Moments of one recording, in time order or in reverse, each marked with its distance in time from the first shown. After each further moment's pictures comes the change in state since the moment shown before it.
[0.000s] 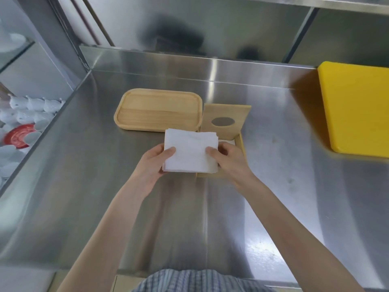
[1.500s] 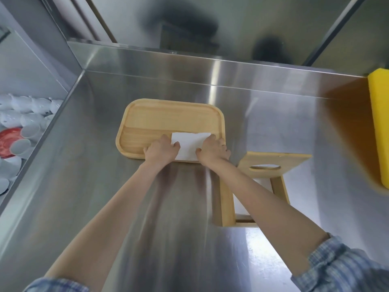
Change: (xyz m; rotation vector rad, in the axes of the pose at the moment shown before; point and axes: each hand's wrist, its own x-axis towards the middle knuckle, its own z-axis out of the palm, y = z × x) left_hand 0.189 0.043 -0.040 1.119 0.212 -0.162; right_hand 0.179 -0.042 0.107 -0.872 0.015 0.239
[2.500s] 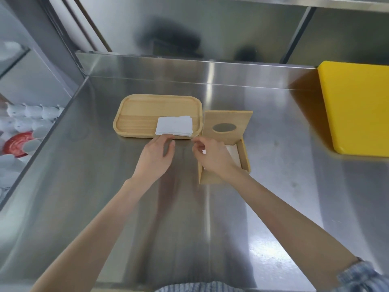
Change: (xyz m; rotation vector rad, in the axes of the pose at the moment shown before) left_hand -0.155 -0.014 0.030 -0.217 0.369 0.534; right_hand -0.131 0.103 -0.021 0.255 0.126 -0.505
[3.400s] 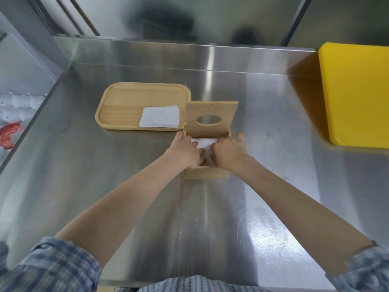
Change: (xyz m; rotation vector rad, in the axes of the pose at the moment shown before) left_hand 0.037 0.067 0.079 1.047 -0.842 0.293; right_hand 0.013 0.062 -0.035 -0.970 -0.283 0.034
